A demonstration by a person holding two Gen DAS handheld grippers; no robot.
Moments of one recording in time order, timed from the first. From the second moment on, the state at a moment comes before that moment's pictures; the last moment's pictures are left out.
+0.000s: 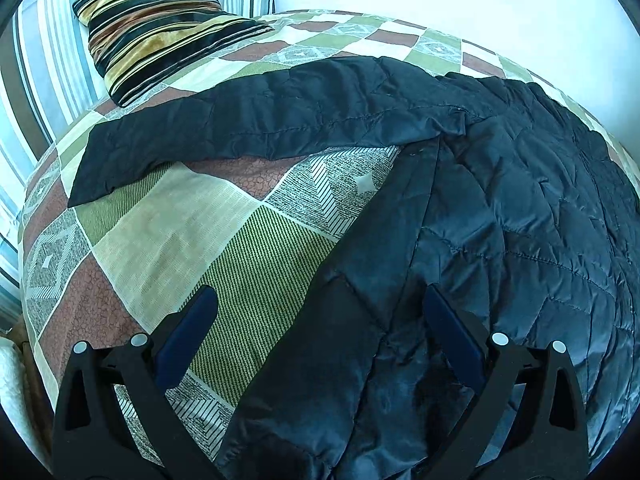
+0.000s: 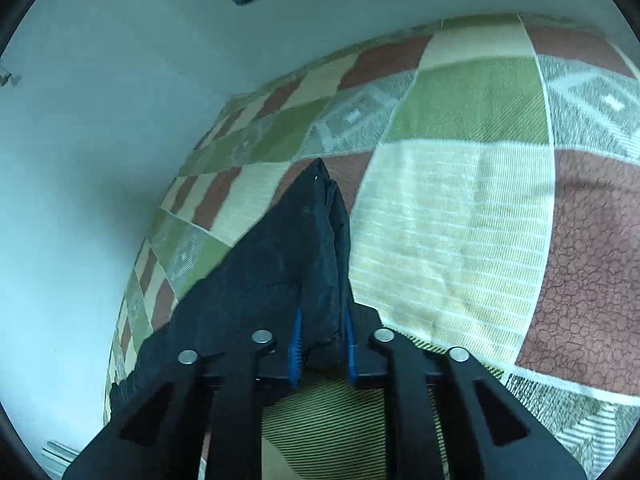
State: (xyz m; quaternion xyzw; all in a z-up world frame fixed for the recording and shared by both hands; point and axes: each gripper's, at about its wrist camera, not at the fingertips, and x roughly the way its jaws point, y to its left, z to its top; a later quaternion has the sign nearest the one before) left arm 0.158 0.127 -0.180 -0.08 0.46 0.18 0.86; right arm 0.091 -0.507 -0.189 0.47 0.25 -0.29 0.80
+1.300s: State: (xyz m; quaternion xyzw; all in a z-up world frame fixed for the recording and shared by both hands) left arm 0.155 0.138 -0.192 -0.12 0.45 0.15 0.87; right arm 0.319 0.021 -0.084 0.16 0.34 0.13 0.92
